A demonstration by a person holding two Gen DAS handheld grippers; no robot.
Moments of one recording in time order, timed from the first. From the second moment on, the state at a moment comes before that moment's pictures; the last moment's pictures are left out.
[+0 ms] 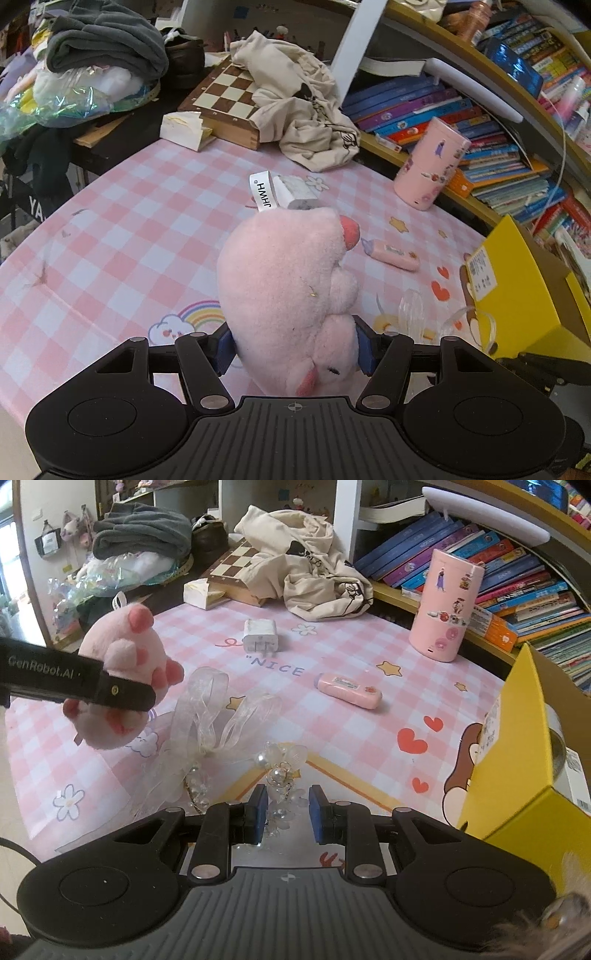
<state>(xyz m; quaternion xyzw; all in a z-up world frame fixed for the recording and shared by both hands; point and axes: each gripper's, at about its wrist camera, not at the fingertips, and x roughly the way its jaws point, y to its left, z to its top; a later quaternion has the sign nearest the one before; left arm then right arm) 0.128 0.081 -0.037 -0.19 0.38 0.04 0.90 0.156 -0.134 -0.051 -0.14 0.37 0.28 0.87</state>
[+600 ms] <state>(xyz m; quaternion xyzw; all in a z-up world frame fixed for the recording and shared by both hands) 0.082 0.068 -0.021 -0.17 0.37 0.00 0.91 0.106 -0.152 -0.034 -0.11 0.35 0.23 0.90</state>
